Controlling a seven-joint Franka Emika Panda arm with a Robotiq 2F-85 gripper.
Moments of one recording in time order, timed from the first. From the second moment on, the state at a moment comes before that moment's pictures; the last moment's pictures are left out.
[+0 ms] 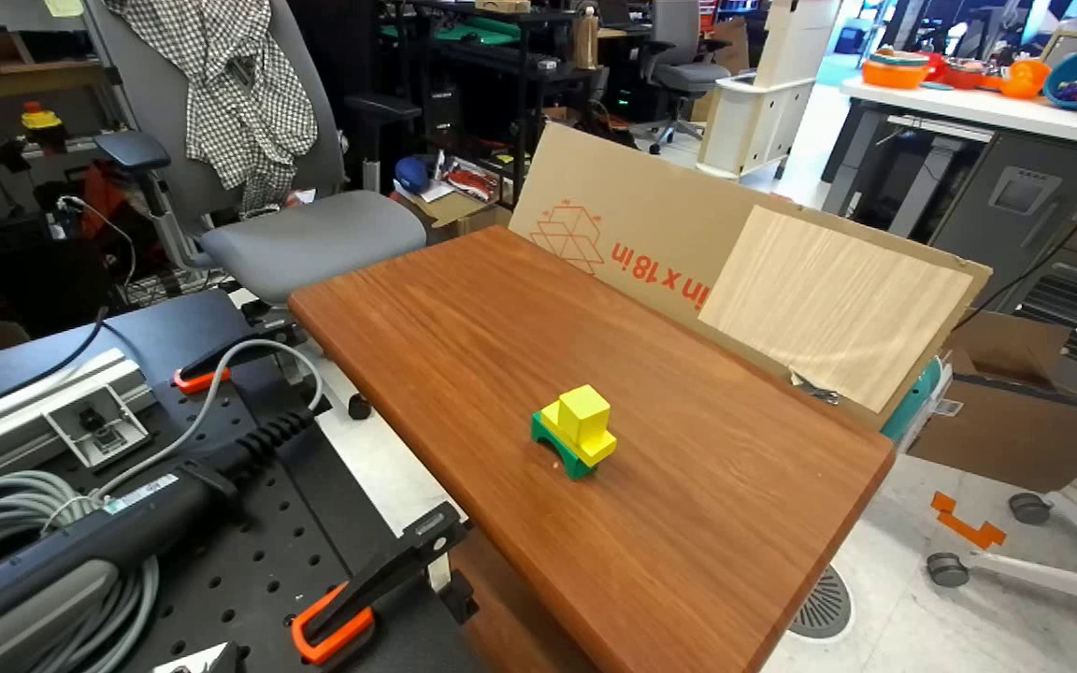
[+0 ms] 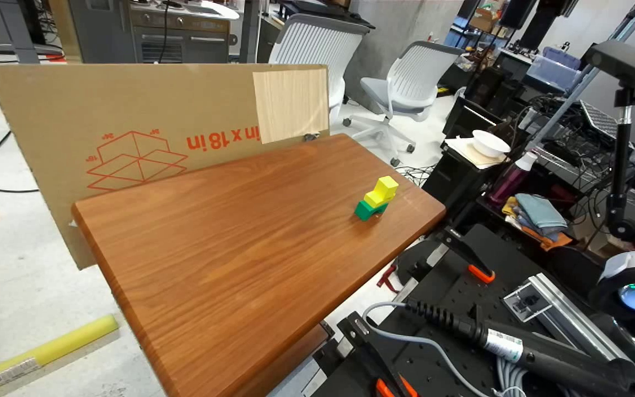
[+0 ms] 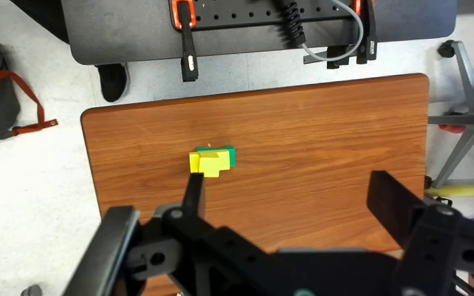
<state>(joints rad) -0.04 -0.23 -0.21 -2.30 0.07 1.94 -0.24</state>
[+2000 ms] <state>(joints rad) -0.09 0.47 -0.14 -2.00 0.08 2.23 -0.10</state>
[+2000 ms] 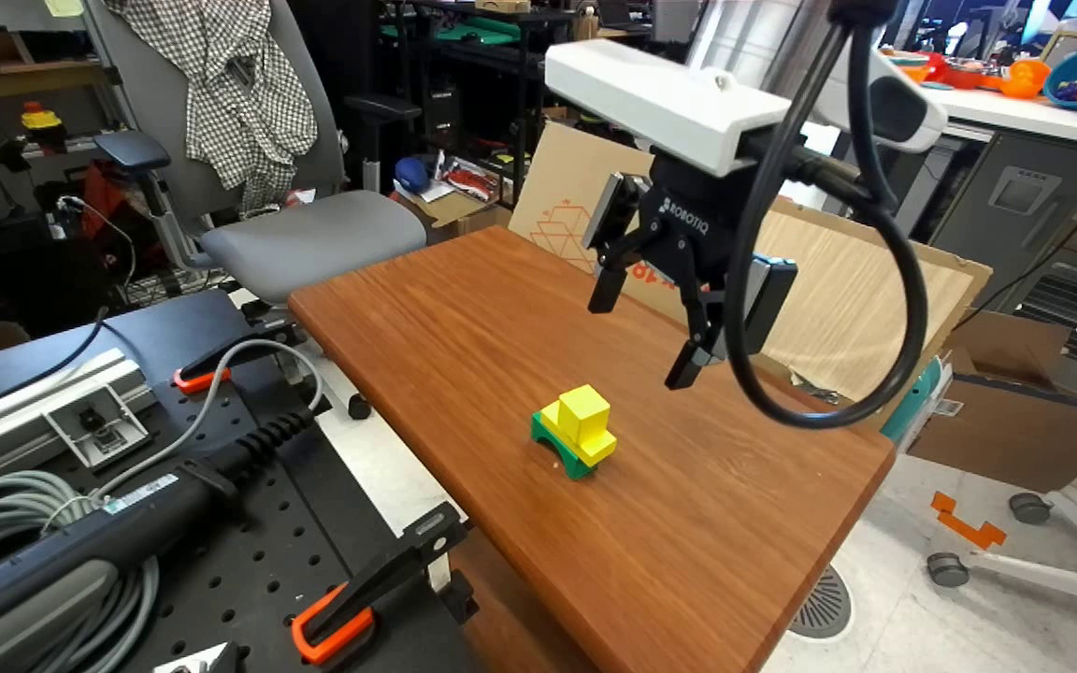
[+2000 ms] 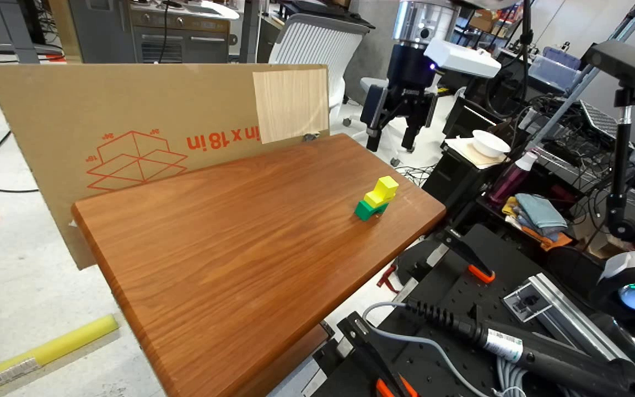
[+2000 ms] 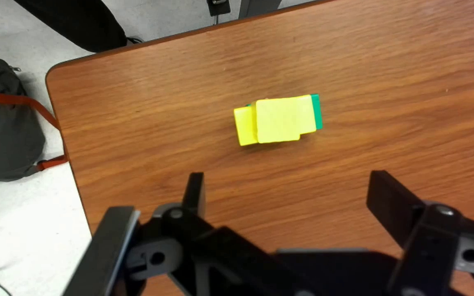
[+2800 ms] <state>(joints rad) -0.09 0.60 -0.12 -1.94 0.08 2.23 -0.07</state>
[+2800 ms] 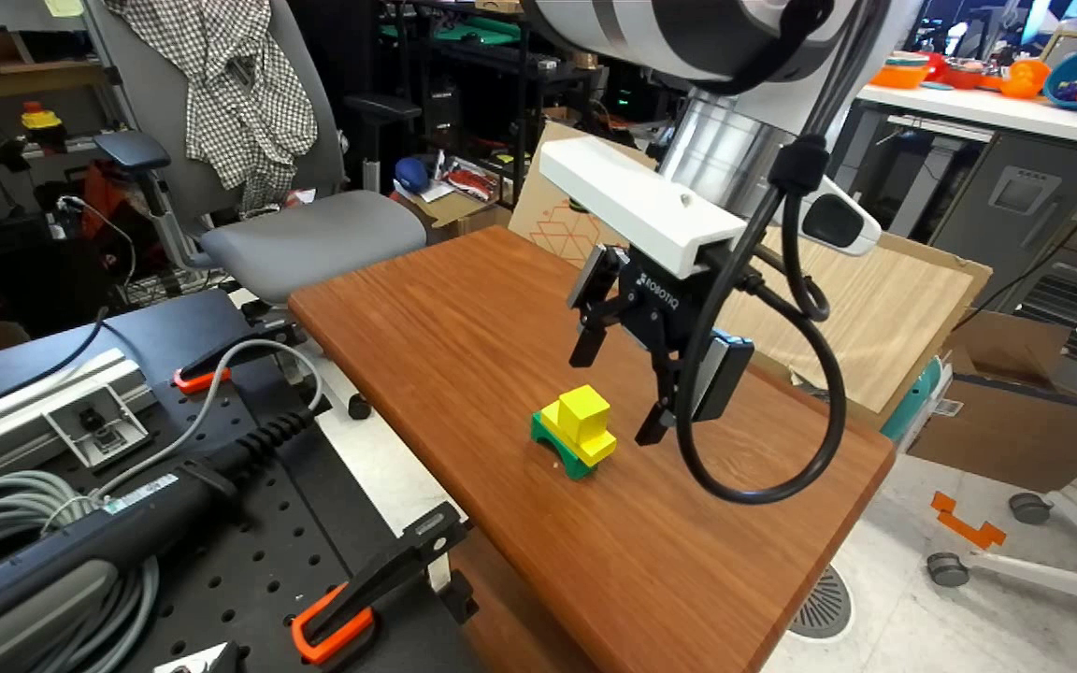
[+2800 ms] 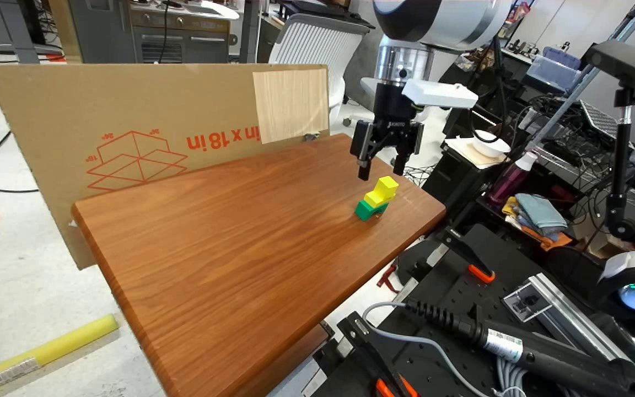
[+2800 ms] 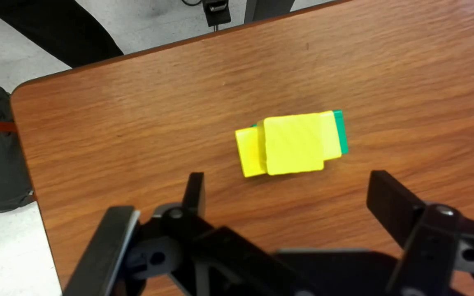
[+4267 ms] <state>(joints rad) -0.06 0.61 -0.11 -1.97 -0.04 2.24 -0.03</state>
